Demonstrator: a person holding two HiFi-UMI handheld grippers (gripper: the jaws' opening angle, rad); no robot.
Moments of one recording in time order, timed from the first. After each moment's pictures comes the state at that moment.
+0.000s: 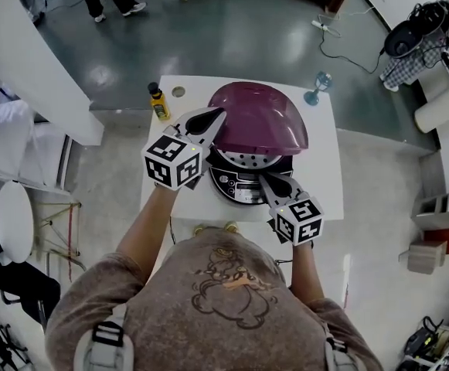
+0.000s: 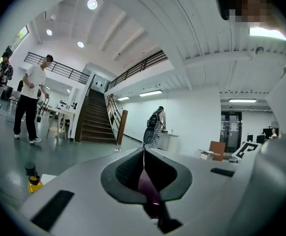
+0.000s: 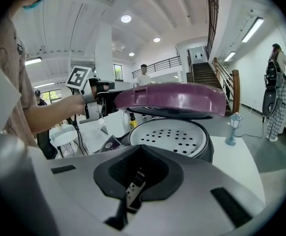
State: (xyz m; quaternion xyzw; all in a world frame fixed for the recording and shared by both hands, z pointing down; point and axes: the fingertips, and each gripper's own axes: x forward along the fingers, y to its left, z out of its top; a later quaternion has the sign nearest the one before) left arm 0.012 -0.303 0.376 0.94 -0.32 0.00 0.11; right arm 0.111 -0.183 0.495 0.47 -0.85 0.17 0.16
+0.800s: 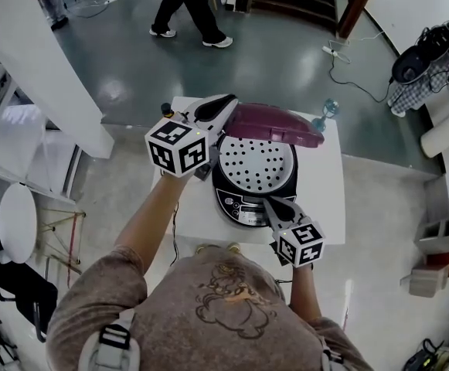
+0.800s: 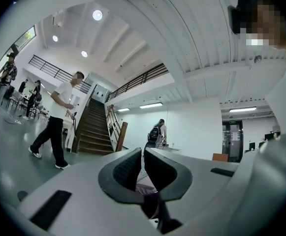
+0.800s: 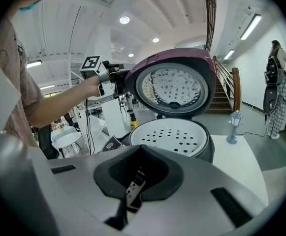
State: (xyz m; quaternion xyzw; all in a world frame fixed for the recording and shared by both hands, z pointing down) left arm 0.005 -0.350 0.301 0.94 -0.32 -0.07 0.09; right arm 0.105 -0.182 0.493 0.47 -0.85 0.18 0.15
